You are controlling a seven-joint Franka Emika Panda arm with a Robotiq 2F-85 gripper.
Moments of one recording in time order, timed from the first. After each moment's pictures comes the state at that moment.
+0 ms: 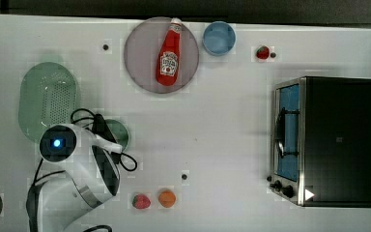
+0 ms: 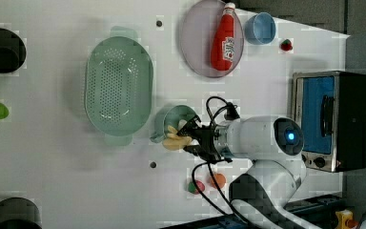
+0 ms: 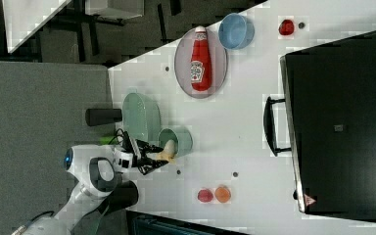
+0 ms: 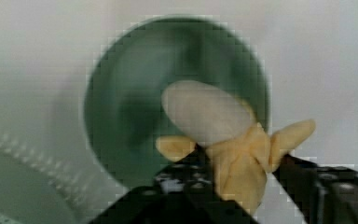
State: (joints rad) arm 0.03 0.27 0.49 -2.34 -0.07 0.91 0.81
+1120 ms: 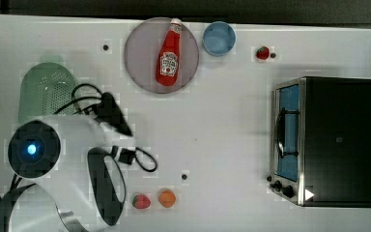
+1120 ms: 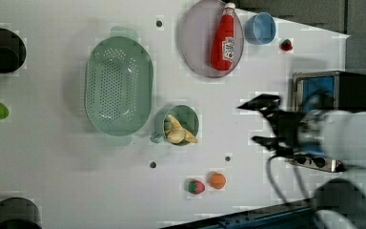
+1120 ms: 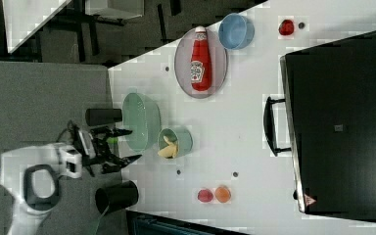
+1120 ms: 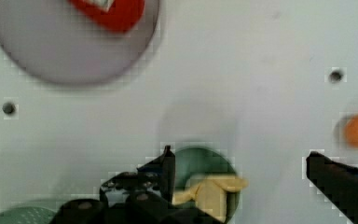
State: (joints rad) arm 0.03 -0.11 0.33 -2.21 -0.06 0.55 0.72
